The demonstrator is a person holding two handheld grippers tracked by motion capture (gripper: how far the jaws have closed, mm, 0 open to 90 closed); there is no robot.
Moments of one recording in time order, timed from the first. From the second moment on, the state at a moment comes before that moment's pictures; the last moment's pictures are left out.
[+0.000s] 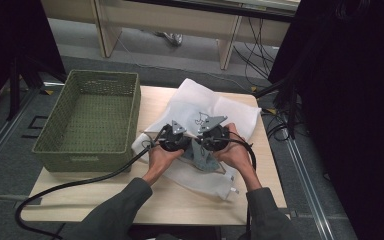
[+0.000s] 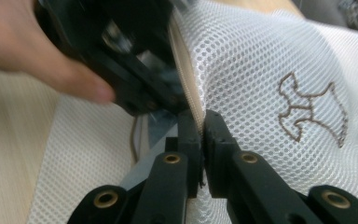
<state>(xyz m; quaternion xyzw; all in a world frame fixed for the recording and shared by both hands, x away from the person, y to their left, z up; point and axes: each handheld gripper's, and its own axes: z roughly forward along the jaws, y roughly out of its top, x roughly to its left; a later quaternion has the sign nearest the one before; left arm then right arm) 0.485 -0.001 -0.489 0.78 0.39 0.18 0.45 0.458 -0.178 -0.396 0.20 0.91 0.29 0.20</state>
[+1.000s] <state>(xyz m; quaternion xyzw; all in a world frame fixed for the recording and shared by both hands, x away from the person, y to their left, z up) 0.490 -0.014 -0.483 0.80 0.35 0.21 0.43 0.464 -0.187 -0.394 0.21 0.91 0.31 0.20</state>
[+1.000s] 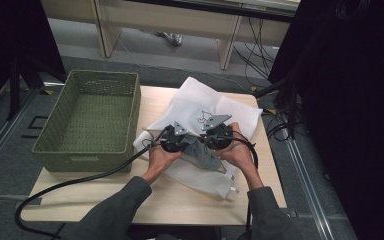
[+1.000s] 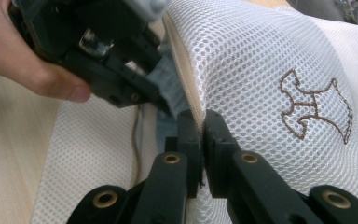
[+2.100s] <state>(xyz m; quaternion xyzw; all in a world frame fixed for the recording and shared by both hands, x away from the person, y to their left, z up) 0.447 0.045 -0.449 0.83 0.33 0.14 0.43 0.463 -0.186 -0.401 0.21 0.91 0.30 0.19</state>
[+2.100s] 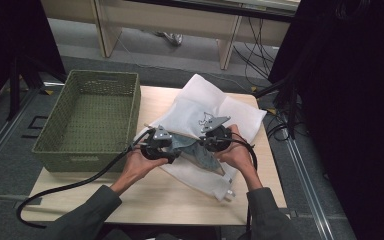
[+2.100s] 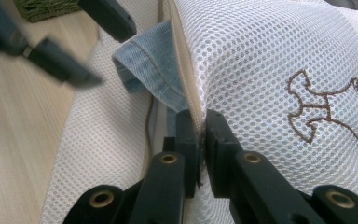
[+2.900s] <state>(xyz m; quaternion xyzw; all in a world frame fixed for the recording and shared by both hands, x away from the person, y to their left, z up) 0.495 0.025 -0.505 0.81 0.41 0.13 0.39 0.462 -0.186 -0.401 0.22 0.91 0.30 0.19</state>
